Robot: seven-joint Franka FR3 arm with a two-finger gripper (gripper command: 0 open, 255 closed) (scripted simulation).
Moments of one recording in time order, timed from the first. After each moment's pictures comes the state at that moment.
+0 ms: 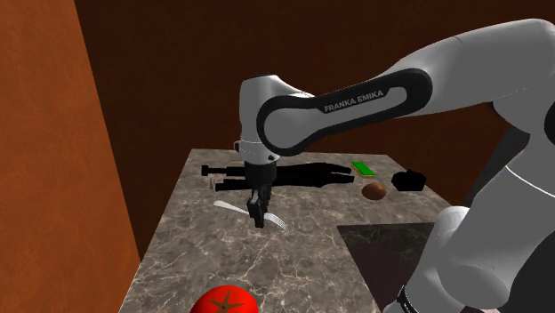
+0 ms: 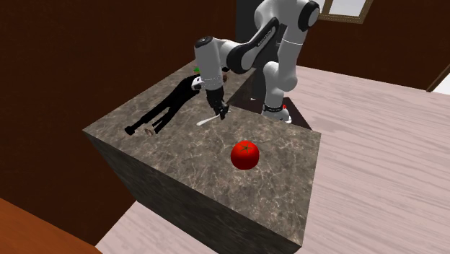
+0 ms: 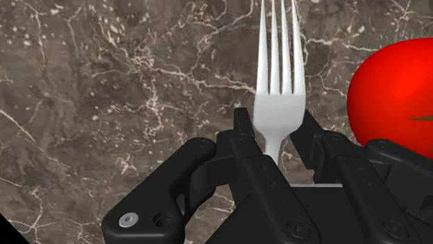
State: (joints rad) arm 0.23 -0.19 0.30 -2.21 0.15 1.90 -0.12
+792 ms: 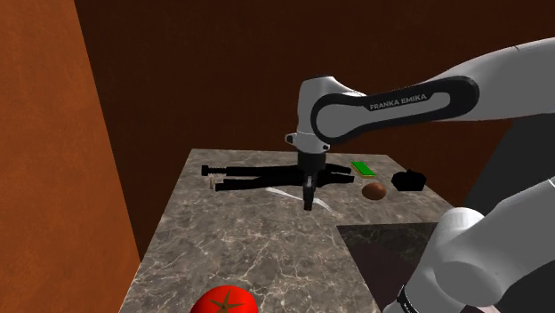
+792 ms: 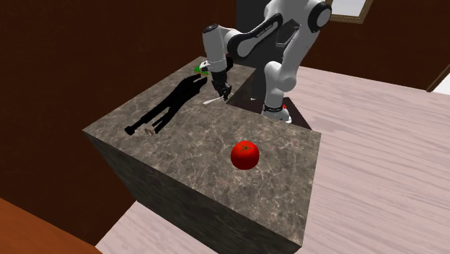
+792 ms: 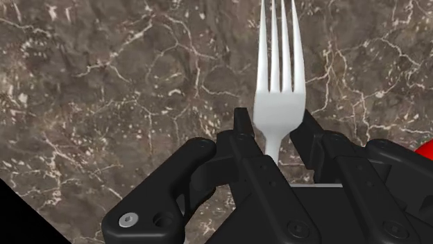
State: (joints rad) arm 0.13 -0.48 0.12 -2.48 0.11 1.86 -0.39
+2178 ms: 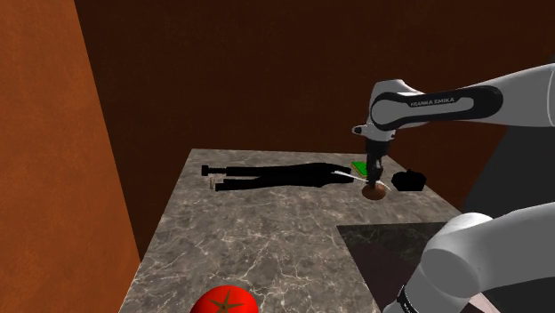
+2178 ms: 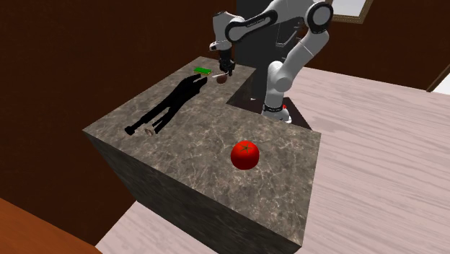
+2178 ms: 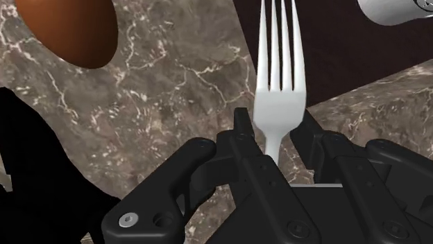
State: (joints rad) arm -0.14 -0.64 -0.30 -2.57 -0.22 1.80 -0.89
